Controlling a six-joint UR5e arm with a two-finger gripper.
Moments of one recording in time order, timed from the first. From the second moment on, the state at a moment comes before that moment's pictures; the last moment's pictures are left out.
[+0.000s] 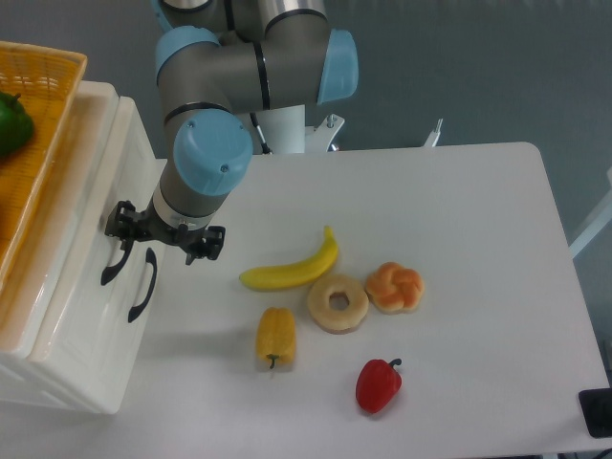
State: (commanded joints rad) arm 2.21 -1.87 -1.52 -1.46 1.17 0.30
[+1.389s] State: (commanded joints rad) arm 2.21 -1.87 -1.52 -1.45 1.26 0.35
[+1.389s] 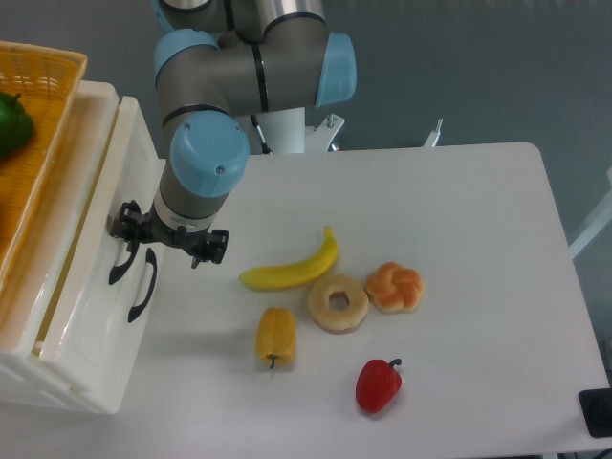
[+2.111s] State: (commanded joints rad) arm 2.25 -1.86 -1.52 -1.46 1.26 0.35
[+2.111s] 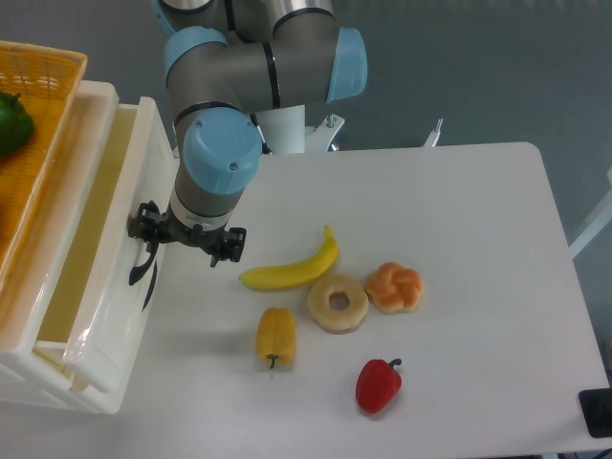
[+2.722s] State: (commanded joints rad) arm 2.30 -1.87 -1.52 -1.45 1.26 0.40
